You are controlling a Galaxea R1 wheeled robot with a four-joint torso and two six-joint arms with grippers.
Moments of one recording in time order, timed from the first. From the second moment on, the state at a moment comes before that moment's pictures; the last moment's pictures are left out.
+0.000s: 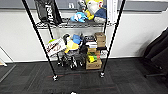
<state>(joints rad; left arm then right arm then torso) 0.75 2.80 -2.62 -0.44 0.48 0.07 -1.04 2.83 -2.27 0.10 -0.17 0.16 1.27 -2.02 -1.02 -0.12</state>
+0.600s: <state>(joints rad) 0.74 2.81 -2.66 -0.44 0.49 0.07 -0.99 2.84 -2.23 0.15 -0.18 0.16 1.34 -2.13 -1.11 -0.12</state>
